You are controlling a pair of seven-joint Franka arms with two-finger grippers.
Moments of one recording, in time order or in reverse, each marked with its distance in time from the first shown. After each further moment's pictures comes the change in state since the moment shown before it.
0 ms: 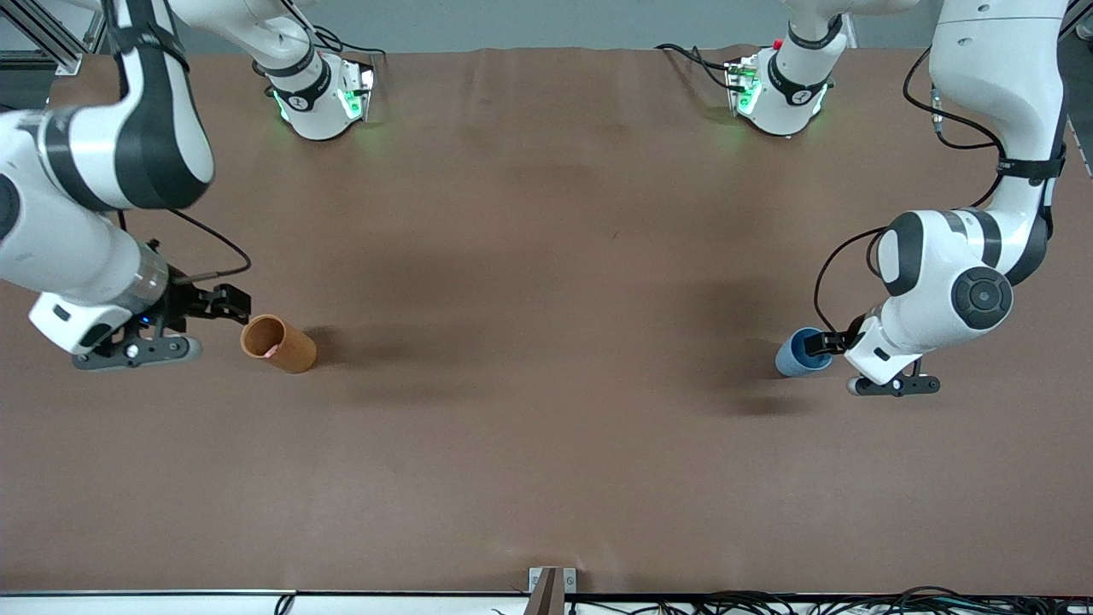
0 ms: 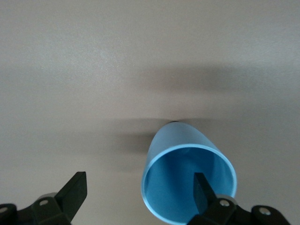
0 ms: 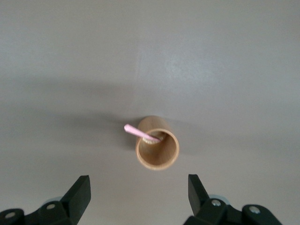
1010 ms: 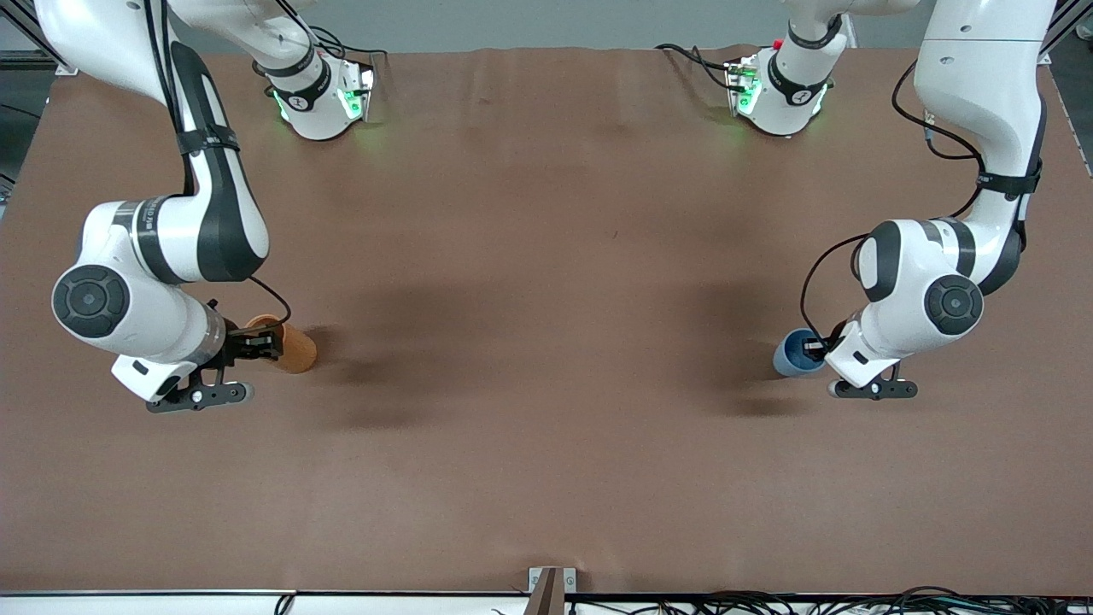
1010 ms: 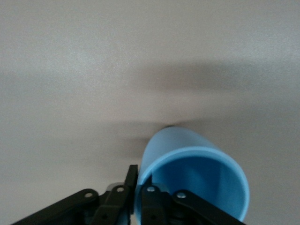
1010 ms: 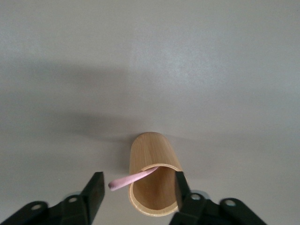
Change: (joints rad) left arm -0.016 0.032 -0.012 -0.001 0.000 0.042 0.013; right arm 0.000 0.153 -0.001 -0.008 0.000 0.118 0.000
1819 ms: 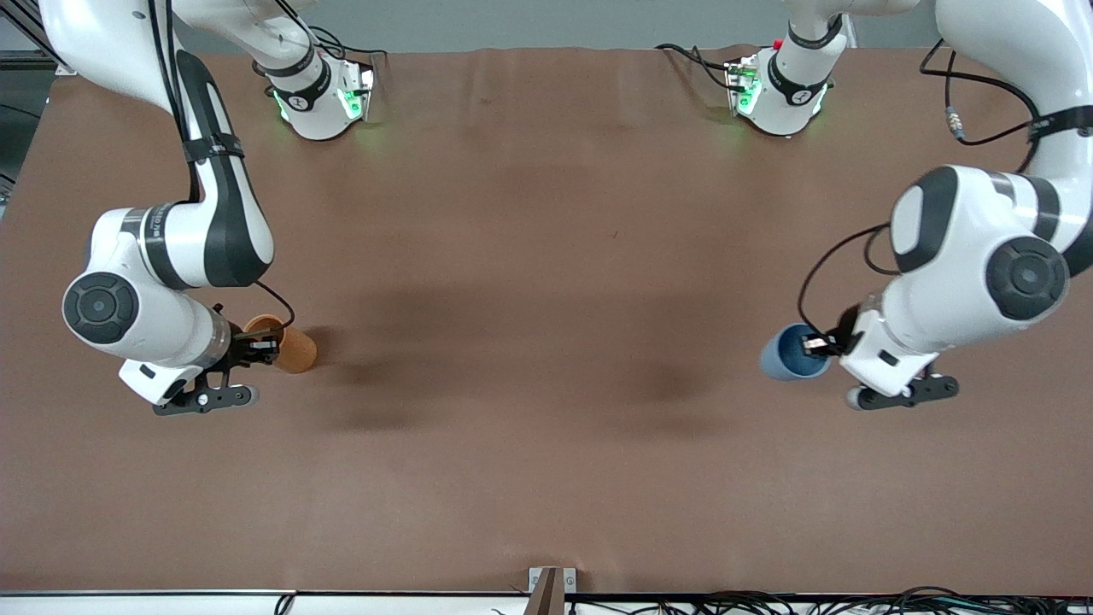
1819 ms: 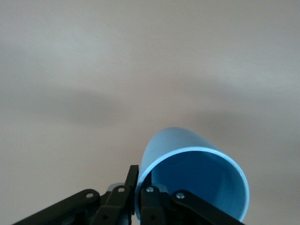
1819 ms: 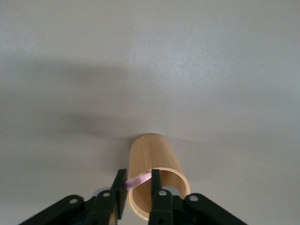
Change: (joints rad) left arm -0.011 -0.058 -0.188 0.424 0.000 -0.475 -0.418; right arm 0.000 0.013 0.000 0.000 0.000 0.006 0.000
